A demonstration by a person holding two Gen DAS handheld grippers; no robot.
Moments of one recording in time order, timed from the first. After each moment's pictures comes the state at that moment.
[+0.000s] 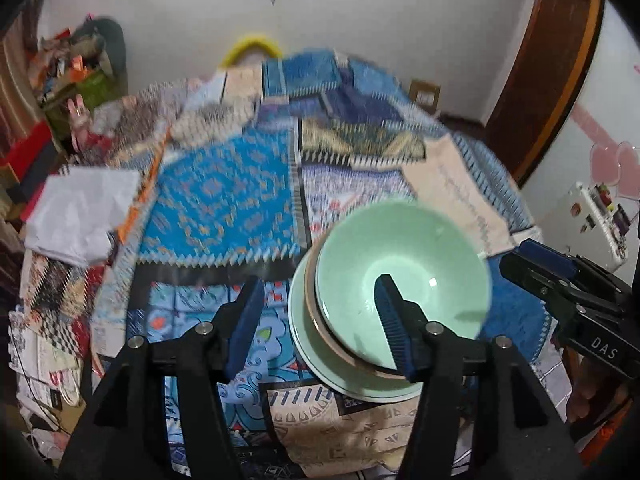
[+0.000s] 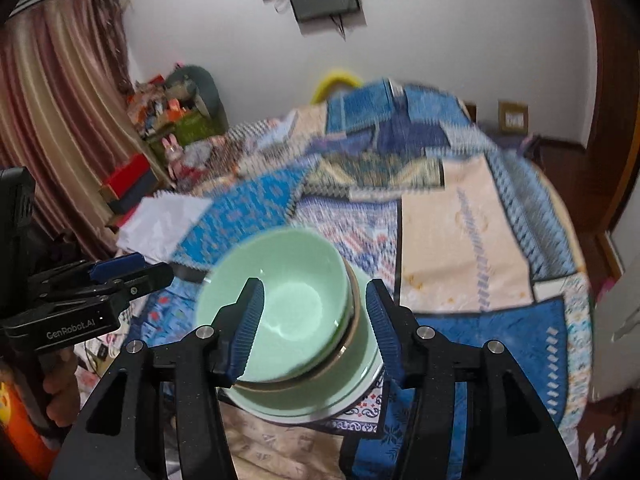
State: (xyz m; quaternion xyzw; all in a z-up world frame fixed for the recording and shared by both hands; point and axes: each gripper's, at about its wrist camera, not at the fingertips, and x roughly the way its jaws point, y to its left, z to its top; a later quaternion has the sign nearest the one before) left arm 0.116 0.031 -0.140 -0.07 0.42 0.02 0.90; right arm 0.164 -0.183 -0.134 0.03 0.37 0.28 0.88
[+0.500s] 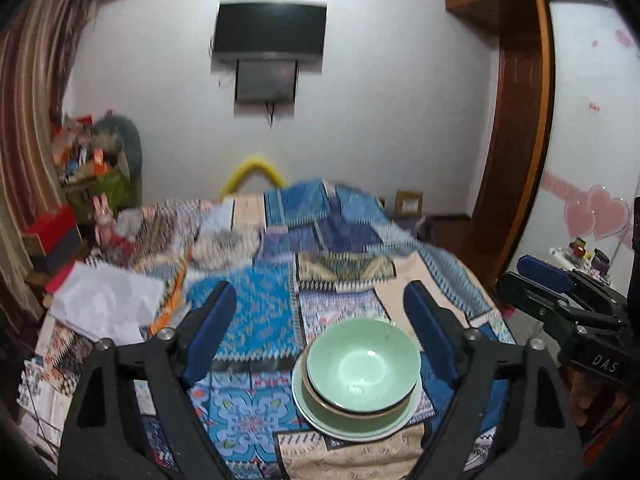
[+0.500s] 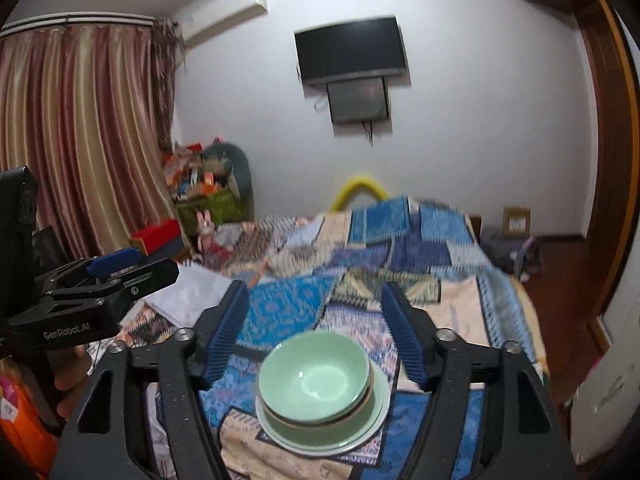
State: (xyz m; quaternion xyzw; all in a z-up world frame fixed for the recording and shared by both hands) left arm 0.031 0.019 -0.022 -0.04 0.22 0.02 0.97; right arm 0.094 -0.194 -0.040 0.03 0.20 0.31 0.93
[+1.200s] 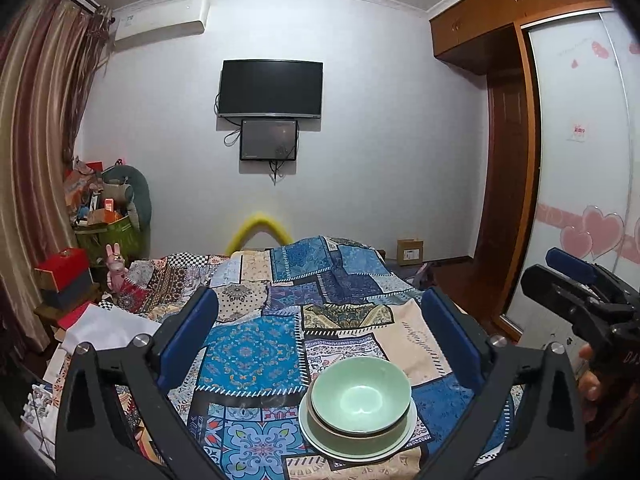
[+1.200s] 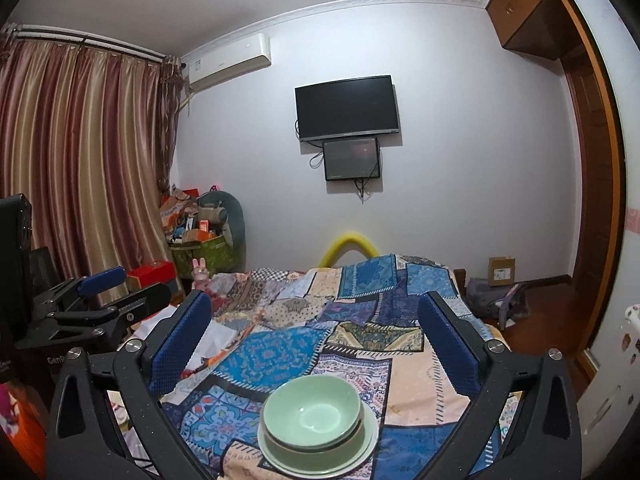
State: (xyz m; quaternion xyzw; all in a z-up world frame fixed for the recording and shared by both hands) left arm -0.021 0.012 0.006 -0.02 0.13 0.03 0.99; right arm 0.065 -0.199 -0.016 0.03 0.10 0.28 0.95
